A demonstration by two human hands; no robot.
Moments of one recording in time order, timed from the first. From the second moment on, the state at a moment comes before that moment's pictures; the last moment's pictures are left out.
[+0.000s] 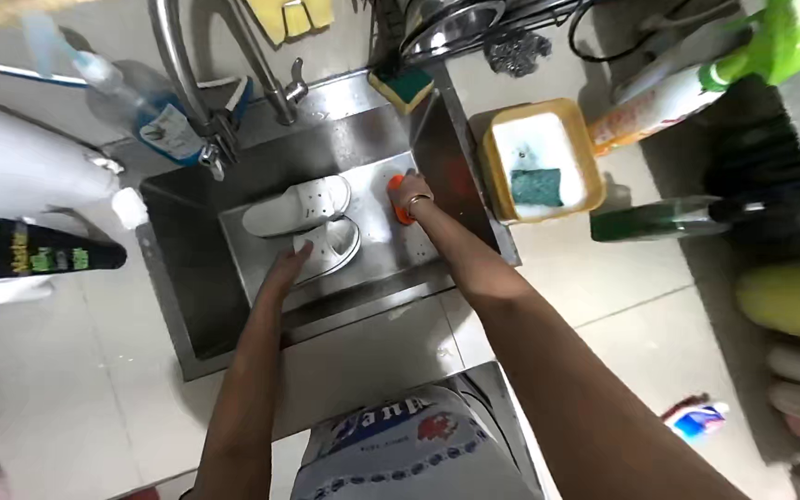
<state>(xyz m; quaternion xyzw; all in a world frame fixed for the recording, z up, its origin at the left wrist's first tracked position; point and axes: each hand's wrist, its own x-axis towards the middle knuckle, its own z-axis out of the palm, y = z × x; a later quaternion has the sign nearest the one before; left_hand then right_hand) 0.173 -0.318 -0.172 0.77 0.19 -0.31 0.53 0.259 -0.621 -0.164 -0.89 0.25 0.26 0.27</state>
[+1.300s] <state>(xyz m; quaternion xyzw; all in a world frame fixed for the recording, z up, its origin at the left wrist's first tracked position) 0.233 -0.317 -0.165 0.72 0.27 -0.31 0.56 0.271 -0.510 -0.104 -0.88 0.11 0.24 0.40</state>
